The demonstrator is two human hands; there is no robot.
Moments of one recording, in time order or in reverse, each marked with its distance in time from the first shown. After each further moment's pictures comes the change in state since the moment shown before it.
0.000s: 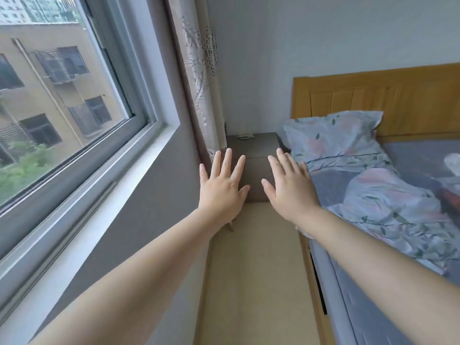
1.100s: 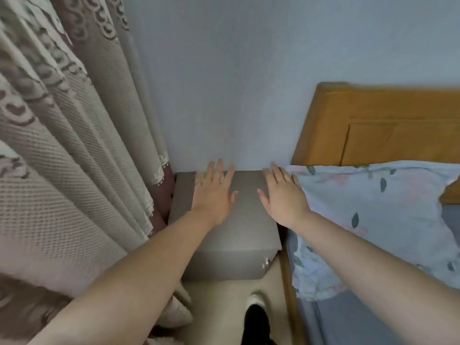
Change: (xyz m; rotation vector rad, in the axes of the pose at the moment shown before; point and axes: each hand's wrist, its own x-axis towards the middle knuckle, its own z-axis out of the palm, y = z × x) left_hand 0.913 -0.106 0.444 -0.125 -0.268 0.072; right_hand 0.805 0.372 0.445 -0.143 -0.354 0.104
